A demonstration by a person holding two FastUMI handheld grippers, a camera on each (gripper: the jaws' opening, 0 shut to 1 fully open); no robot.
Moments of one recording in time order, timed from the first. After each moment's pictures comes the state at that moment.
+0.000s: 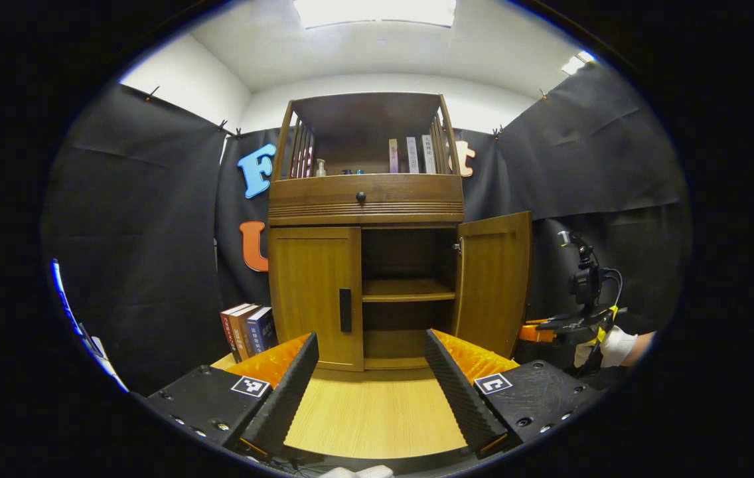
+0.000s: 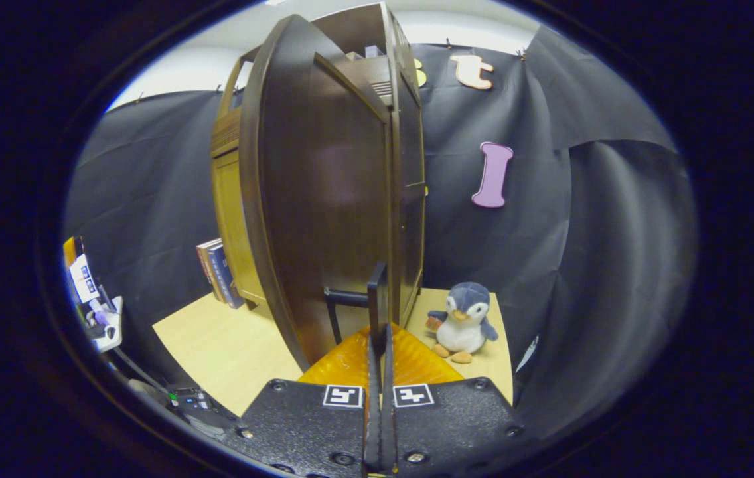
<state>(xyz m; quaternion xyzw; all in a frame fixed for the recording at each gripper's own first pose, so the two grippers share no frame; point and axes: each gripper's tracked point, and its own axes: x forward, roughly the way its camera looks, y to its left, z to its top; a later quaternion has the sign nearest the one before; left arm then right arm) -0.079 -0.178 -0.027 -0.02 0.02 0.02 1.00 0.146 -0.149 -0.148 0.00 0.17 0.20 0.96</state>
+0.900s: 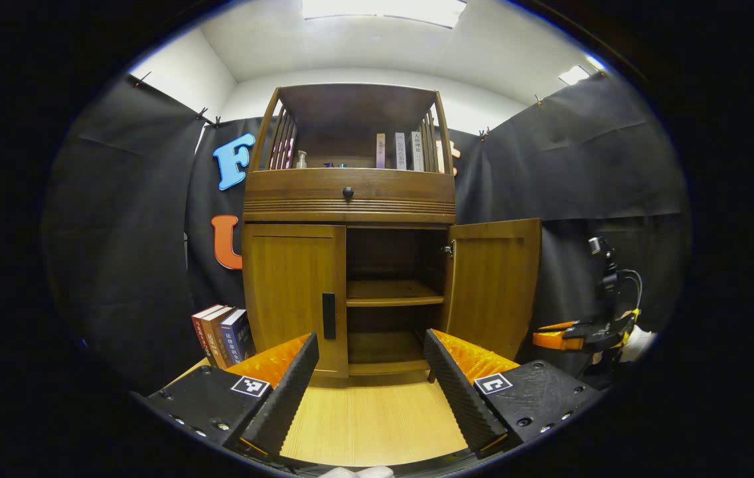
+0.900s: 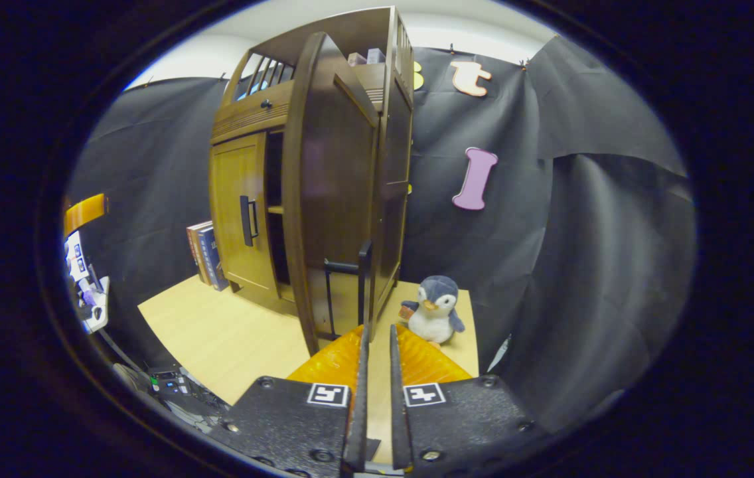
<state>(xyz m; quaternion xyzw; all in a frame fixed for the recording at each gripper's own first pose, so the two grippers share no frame) -0.030 -0.150 -0.021 -0.04 0.02 -0.05 1.00 0.092 -0.186 -0.137 -0.05 0.17 0.16 0.97</state>
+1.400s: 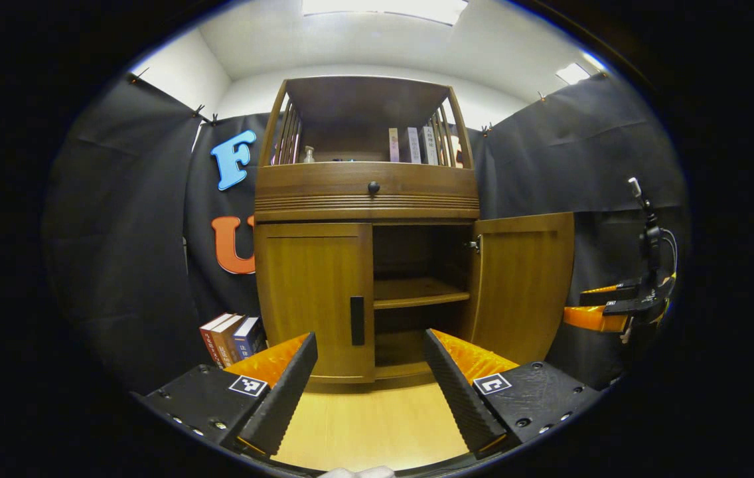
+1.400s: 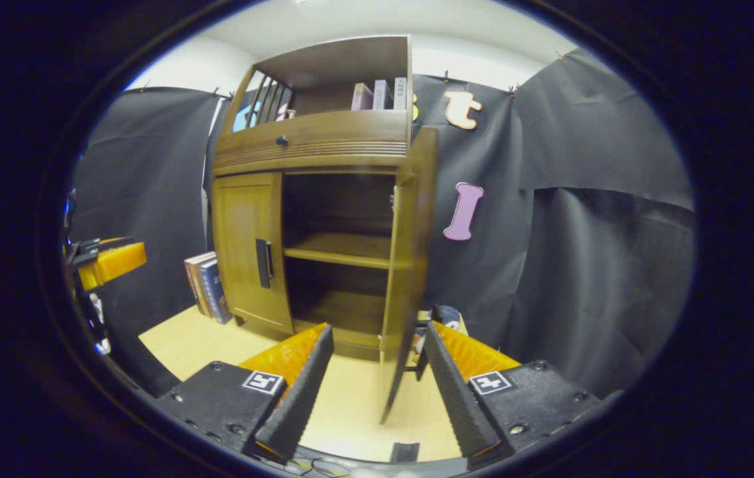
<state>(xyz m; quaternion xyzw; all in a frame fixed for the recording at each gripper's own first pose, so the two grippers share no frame) 0.000 -0.079 -0.035 -0.02 0.03 -0.05 1.00 0.051 -0.091 -0.071 -0.04 0.11 0.10 0.99</state>
